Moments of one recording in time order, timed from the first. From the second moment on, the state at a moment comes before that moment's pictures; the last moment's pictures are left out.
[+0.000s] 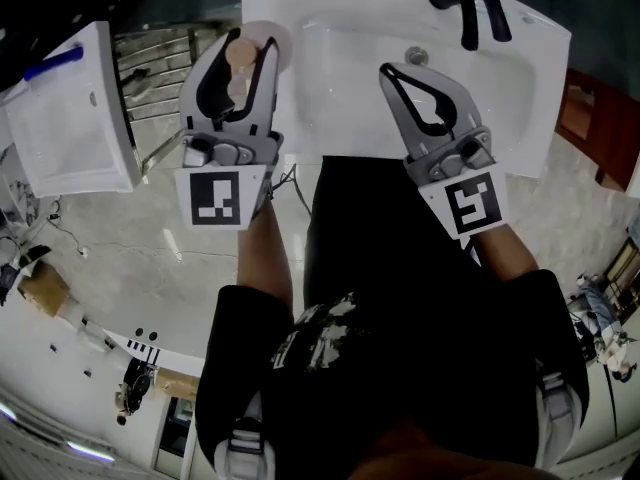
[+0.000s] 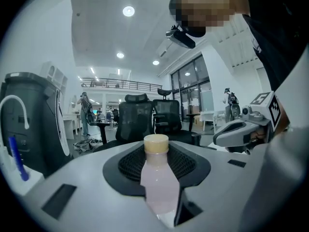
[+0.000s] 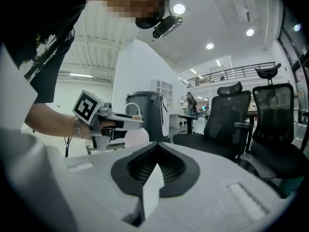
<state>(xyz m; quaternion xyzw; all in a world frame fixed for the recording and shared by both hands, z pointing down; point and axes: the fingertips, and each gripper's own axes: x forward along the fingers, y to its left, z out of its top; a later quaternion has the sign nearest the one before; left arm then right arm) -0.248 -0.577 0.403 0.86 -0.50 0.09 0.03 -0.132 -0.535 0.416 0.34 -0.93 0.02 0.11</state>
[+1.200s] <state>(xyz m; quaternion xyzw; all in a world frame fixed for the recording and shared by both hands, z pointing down) -0.220 -0.707 0.565 0.89 -0.43 0.12 0.10 -0.147 -0.624 0.543 0.36 -0.91 0.12 0.19</state>
